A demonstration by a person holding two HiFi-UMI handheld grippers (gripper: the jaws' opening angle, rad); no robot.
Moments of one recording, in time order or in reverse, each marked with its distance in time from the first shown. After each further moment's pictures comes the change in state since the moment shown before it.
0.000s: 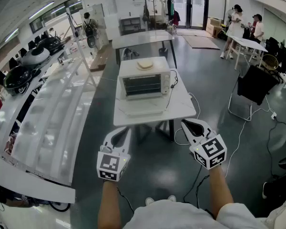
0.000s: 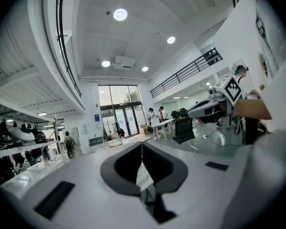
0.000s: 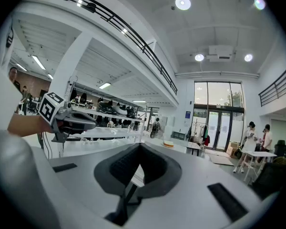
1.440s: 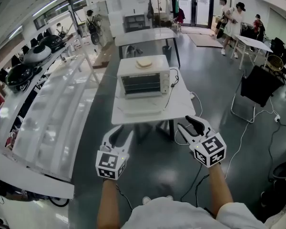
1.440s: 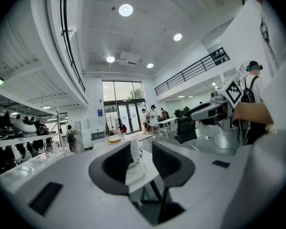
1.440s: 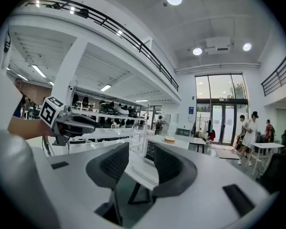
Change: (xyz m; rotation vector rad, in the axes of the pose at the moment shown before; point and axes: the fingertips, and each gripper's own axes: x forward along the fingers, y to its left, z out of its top) left arm 0.027 -0.023 -0.009 -0.076 0.042 0.039; right arm -0.002 -0.037 -0.029 0.063 0.006 0.064
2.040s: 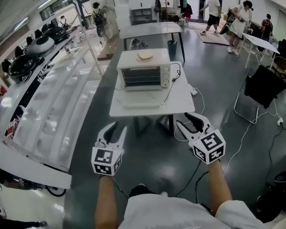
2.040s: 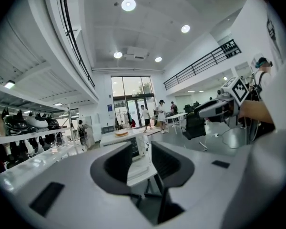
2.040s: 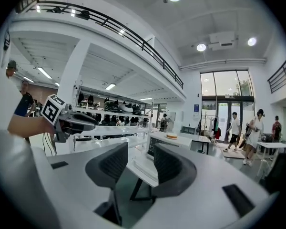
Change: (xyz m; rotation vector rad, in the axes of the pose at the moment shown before) left arm 0.004 -0.014 -0.020 -0.034 0.070 0.122; right arm -0.009 -0.024 -0.027 -0.008 0.018 0.070
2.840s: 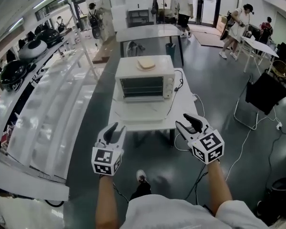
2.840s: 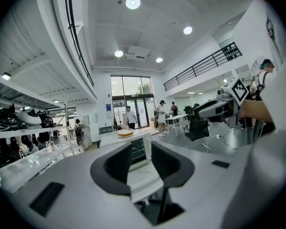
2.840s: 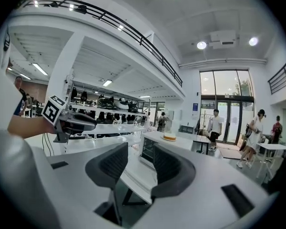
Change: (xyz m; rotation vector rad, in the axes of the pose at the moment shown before) left arm 0.106 0.084 -0.018 -0.019 -0.010 -0.028; right arm 0.120 -0.051 0.003 -0.009 0.025 -0.019
